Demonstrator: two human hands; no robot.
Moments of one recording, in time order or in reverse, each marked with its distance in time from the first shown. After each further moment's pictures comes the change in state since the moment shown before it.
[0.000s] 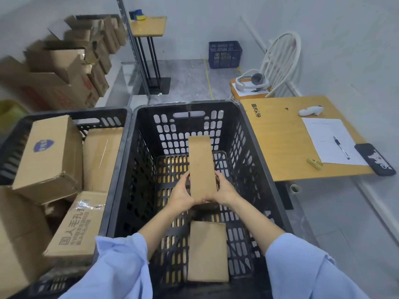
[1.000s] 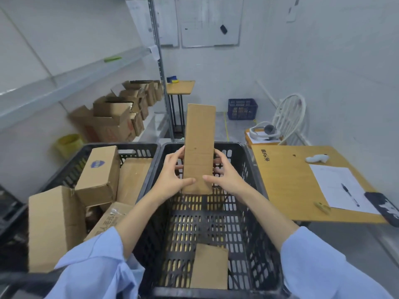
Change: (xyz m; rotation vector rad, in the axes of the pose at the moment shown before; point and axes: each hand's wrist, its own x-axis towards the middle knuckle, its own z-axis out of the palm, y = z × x) left_hand -0.069 0.131 -0.104 -0.011 0.248 0.420; right_hand -0.066 -0.119 -0.049 0.079 -0.048 -0.565
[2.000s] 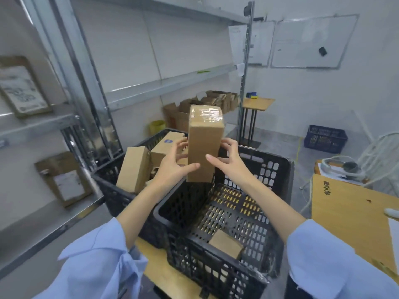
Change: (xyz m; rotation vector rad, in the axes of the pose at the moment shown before) left_hand -0.142 0.092 -0.020 0.062 0.513 -0.099; right_hand -0.057 -0.073 0.031 0.093 -0.357 -0.302
